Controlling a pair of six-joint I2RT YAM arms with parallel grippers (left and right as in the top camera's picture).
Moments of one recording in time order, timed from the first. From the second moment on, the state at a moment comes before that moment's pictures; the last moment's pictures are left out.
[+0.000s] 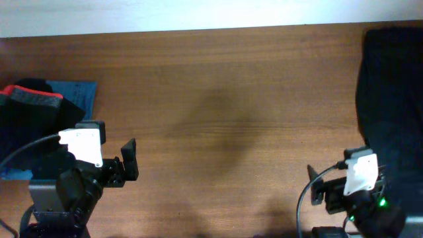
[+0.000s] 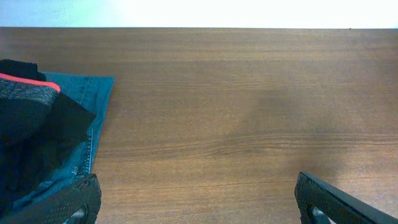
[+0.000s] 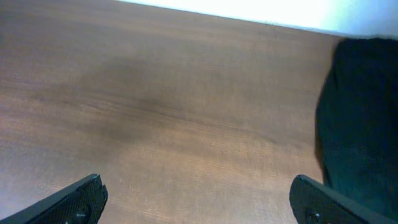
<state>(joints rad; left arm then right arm) -0.05 0.73 1.14 -0.99 0.04 -0.05 -0.05 0.42 0.94 -1.08 -0.17 -0.18</state>
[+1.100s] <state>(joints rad) -0.05 0.73 1.13 -0.99 0.04 -0.05 -0.02 0.01 0.01 -0.05 -0.14 -0.19</state>
